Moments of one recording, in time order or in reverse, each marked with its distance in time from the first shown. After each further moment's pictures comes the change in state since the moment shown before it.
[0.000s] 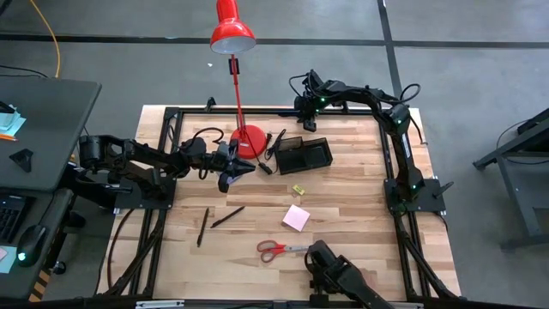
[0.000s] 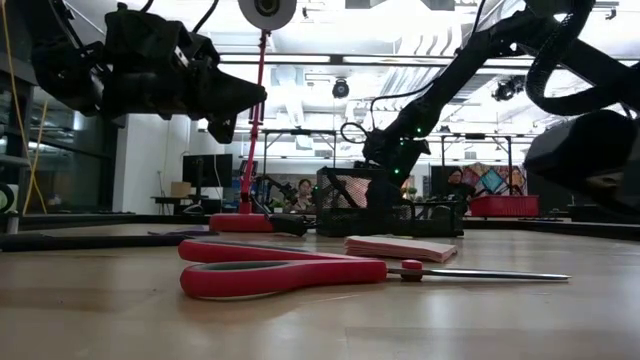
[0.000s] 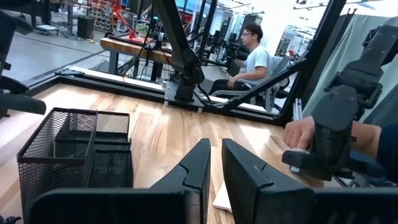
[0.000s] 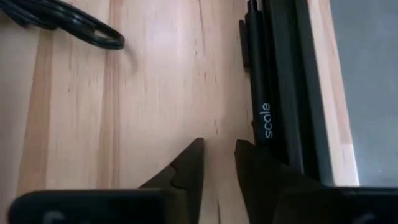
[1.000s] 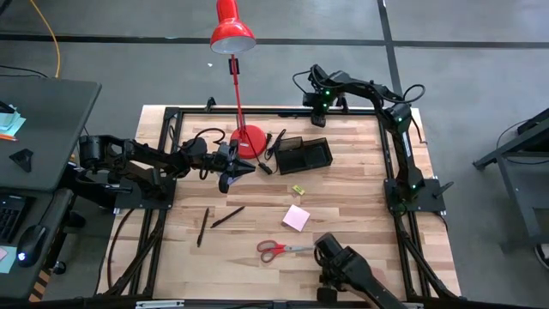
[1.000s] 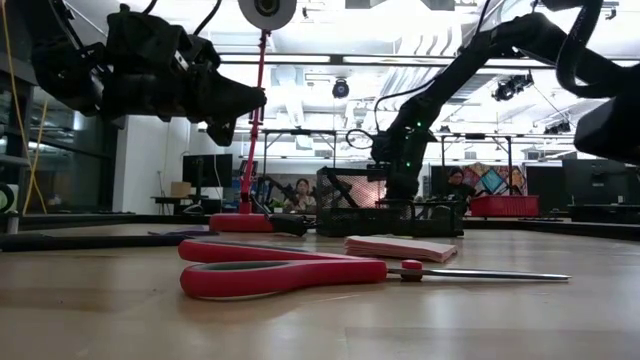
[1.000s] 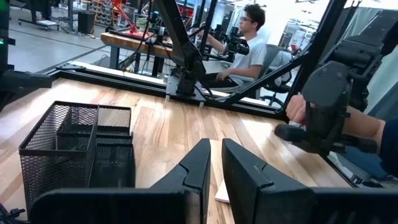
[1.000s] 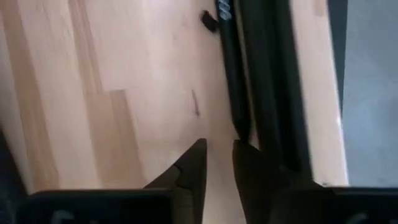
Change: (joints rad) left arm 0.000 0.000 0.000 -0.026 0.000 0.017; right arm -0.055 0.006 0.122 -0.287 0.099 0.036
